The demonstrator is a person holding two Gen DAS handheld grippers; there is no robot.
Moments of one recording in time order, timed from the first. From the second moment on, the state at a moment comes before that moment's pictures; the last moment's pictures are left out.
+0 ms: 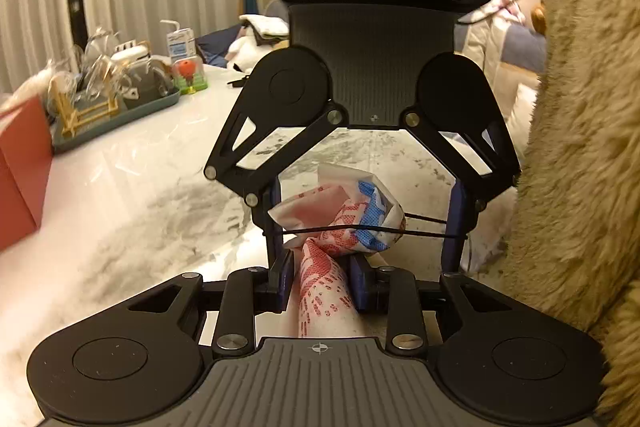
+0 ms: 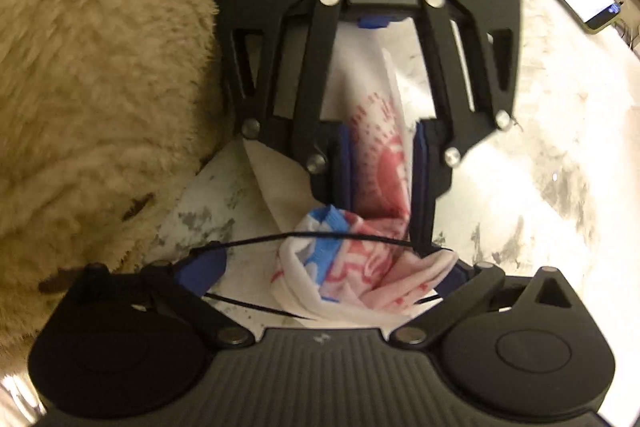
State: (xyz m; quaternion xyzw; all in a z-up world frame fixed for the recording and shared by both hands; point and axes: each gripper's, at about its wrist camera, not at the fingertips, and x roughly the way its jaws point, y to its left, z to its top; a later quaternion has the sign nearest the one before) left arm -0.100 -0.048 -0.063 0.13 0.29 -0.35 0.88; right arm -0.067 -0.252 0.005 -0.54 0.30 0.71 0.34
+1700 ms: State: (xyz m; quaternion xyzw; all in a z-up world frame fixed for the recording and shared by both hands) left arm -0.064 -0.044 -0.029 0.13 0.34 -0.42 0.83; right arm -0.060 -0.342 0.060 -0.51 0.31 0.70 0.38
